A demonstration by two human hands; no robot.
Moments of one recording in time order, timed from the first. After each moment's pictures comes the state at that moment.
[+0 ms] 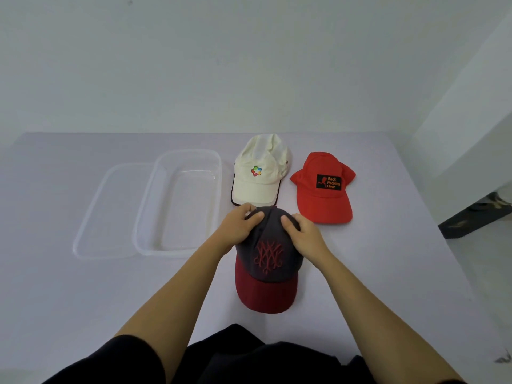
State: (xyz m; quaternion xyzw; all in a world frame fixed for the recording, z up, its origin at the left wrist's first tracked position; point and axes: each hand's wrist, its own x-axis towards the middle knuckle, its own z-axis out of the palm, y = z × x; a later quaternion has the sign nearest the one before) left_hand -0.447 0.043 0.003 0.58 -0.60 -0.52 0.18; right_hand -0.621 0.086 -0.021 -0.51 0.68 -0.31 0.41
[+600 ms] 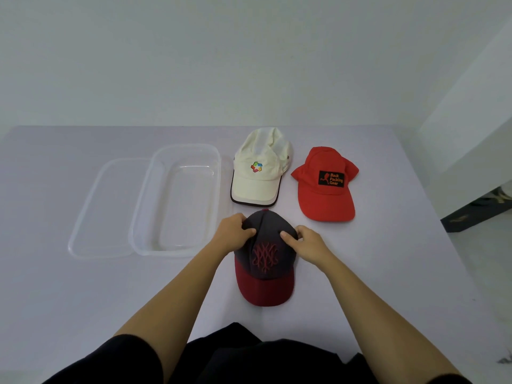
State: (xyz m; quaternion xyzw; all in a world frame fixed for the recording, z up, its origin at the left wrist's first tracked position) left_hand -0.443 0.036 -0.022 0.65 -0.64 -0.42 0.05; right_hand -0.636 0.082 -0.054 -0.48 0.72 -0.18 0.46
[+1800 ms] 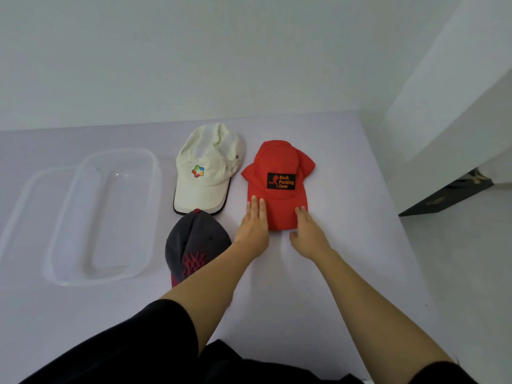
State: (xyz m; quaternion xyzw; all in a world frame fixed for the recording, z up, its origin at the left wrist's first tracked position) left_hand -0.628 0.012 -0.082 0.54 -0.80 -0.25 -0.06; right_hand -0.776 0.049 -0.089 -0.59 0.75 -0.06 0.31
